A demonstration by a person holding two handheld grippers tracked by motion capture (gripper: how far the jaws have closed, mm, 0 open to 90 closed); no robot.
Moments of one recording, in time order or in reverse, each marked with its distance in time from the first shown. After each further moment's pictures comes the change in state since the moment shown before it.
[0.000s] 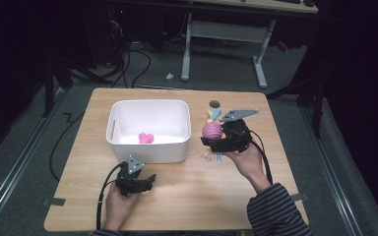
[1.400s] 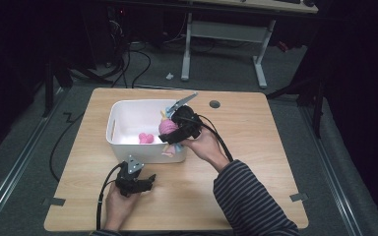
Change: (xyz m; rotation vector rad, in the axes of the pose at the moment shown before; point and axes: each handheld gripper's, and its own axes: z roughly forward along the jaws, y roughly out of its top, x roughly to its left) left arm 0.000 0.000 0.000 0.001 -0.005 0.000; right arm 0.049 0.071 0.097 0.166 0.185 -0.114
